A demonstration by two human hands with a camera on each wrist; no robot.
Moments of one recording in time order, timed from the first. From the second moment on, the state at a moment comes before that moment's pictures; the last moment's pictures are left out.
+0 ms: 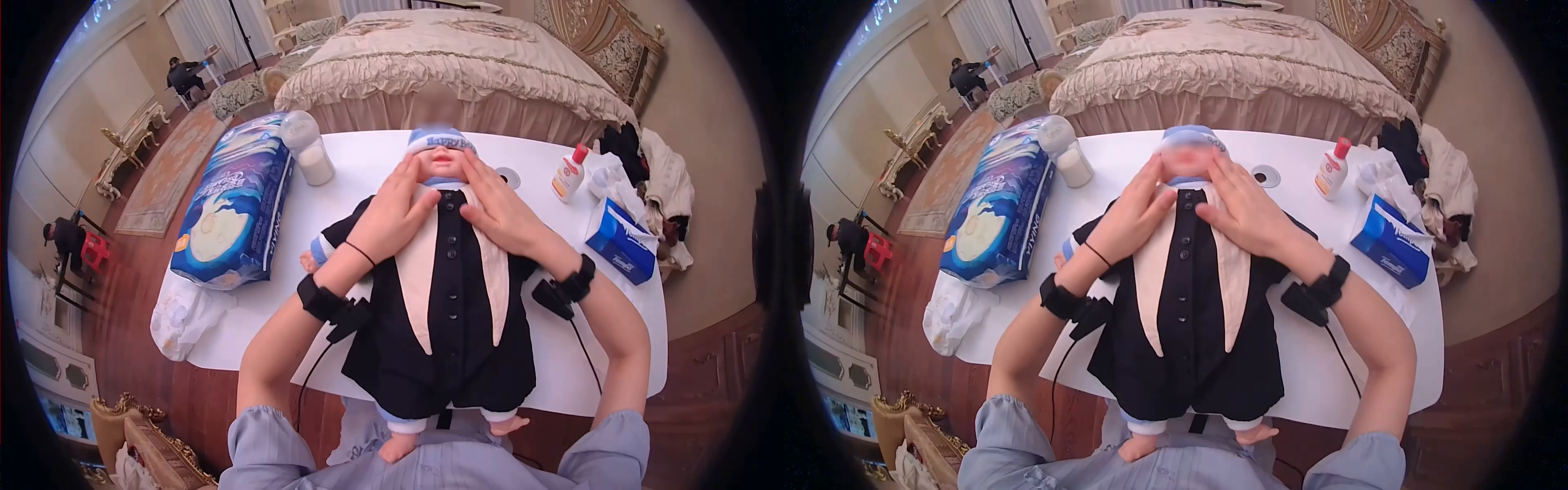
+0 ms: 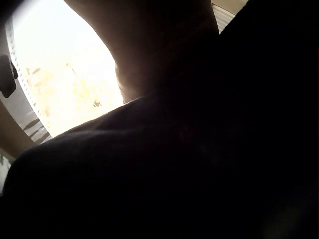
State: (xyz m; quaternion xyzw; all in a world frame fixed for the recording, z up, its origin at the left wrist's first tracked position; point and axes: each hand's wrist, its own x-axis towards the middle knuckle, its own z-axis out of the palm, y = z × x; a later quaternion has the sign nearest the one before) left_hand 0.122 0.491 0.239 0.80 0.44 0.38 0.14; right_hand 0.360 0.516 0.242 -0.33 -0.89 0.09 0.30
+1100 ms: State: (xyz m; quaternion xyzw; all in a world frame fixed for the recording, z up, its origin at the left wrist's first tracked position) left_hand 0.137 0.503 0.249 0.80 0.45 0.37 0.15; right_hand 0.336 0.507 0.263 -0.30 -0.92 0.06 0.26
